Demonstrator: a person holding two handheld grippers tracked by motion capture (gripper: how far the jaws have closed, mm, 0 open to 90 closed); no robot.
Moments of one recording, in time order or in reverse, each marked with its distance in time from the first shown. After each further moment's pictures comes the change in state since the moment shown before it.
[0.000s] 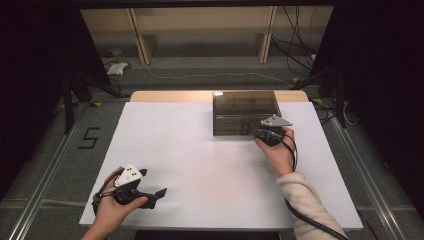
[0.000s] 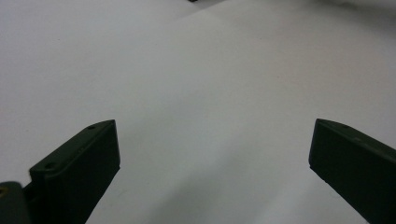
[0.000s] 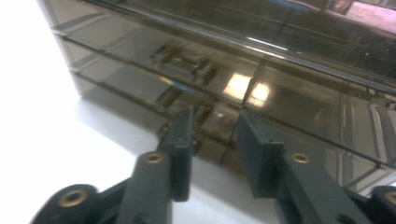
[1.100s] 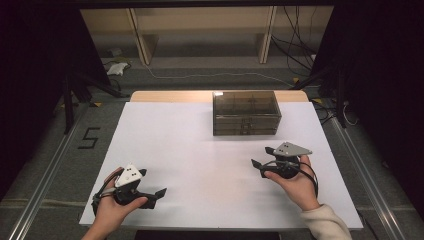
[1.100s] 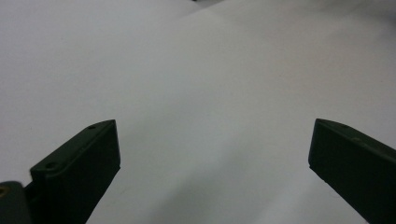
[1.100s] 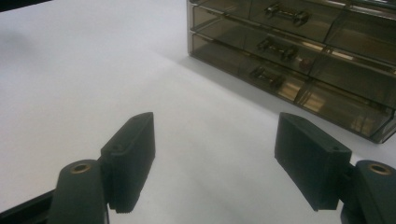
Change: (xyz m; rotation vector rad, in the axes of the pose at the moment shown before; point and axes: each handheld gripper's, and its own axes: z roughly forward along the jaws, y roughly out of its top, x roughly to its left) left arm 0.000 -0.001 -0.001 0.004 0.009 0.002; right arm 0.023 -0.045 -0.081 -0.018 0.224 -0.043
